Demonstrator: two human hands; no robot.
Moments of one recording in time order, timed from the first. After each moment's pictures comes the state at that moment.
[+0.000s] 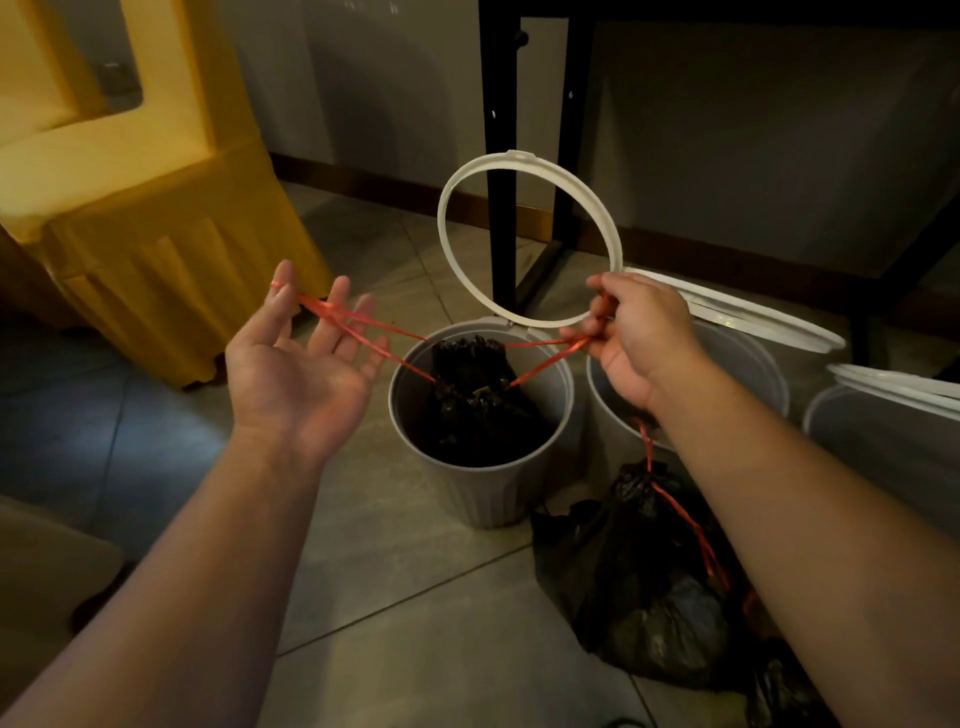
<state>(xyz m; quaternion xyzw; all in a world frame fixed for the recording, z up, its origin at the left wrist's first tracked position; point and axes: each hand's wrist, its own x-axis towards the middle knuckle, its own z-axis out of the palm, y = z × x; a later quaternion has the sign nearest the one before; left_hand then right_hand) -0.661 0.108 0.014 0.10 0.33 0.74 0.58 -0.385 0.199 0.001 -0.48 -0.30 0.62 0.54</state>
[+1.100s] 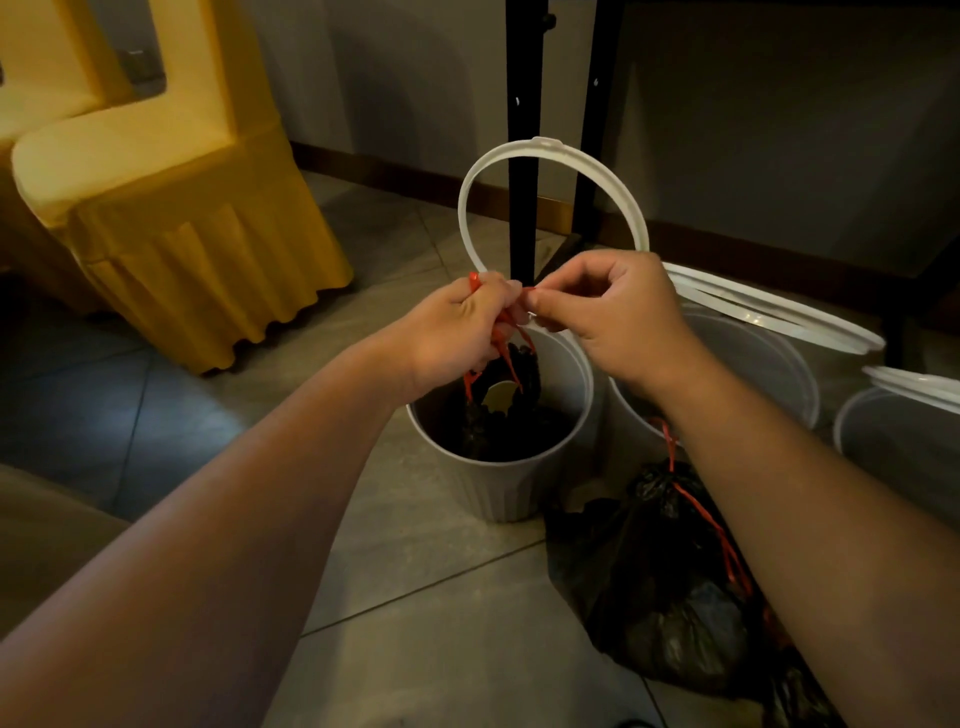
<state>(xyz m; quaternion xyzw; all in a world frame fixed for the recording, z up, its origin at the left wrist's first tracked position) -0.605 0.159 0.028 0.59 0.54 0.31 0.51 -0.405 0.172 0.025 -0.44 -0.69 0.40 0.42</state>
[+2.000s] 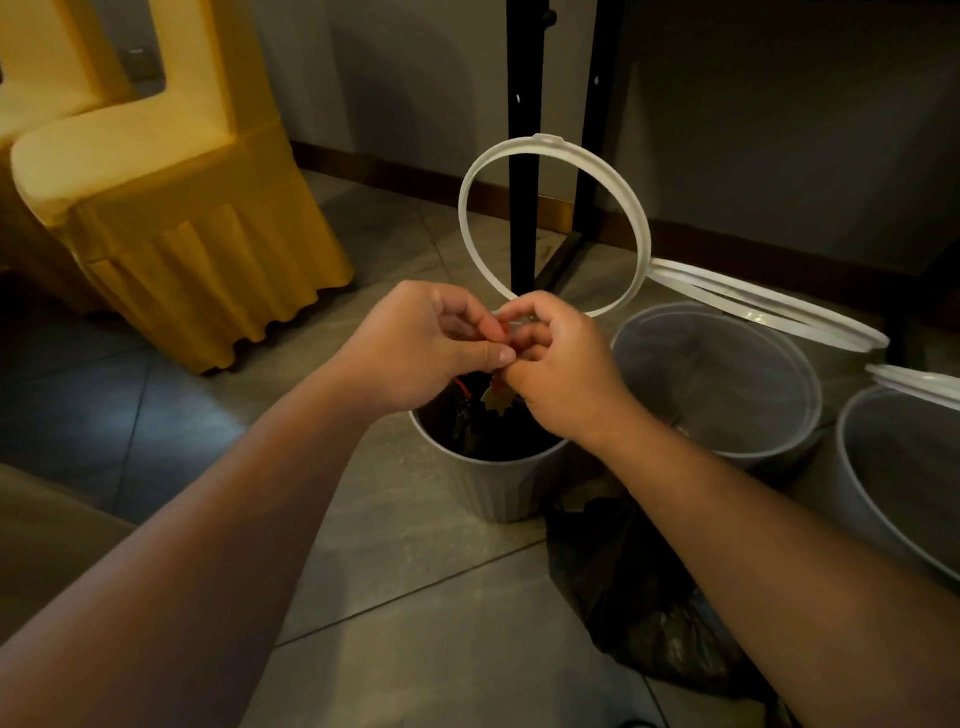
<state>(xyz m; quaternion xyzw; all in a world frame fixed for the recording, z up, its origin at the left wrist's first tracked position) -0.627 0.133 0.026 0.65 0.56 0.32 0.40 -0.441 0.153 -0.025 -0.42 -0.66 0.46 0.41</state>
